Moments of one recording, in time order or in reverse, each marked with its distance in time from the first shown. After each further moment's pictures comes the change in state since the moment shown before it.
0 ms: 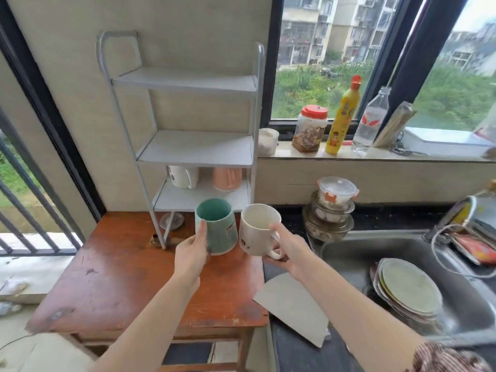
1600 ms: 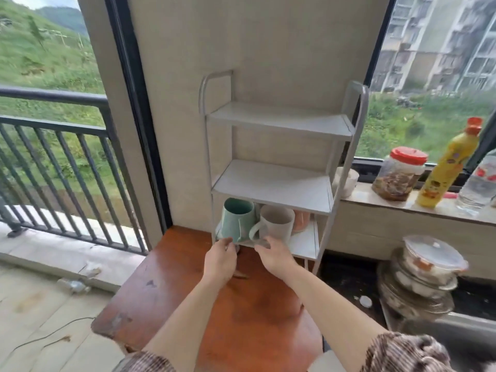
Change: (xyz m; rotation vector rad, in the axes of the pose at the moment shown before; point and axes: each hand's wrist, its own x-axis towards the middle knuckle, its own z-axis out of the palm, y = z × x) left_hand 0.085 0.045 -0.053 0.490 0.159 0.209; right_hand 0.059 -0.037 0.172 -0.821 -0.297 -0.522
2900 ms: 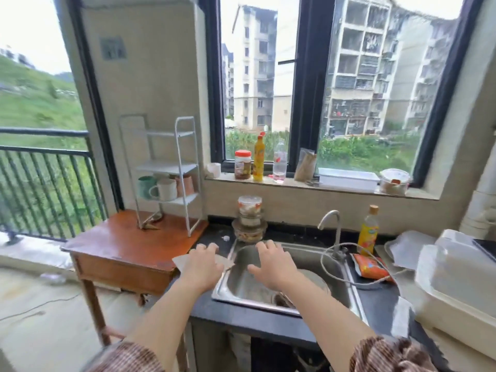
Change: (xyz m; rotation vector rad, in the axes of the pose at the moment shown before) left_hand -0.574 0.150 0.253 0.713 -0.019 0.305; right_hand -0.503 0.298 -0.347 -0.735 0.146 -0.320
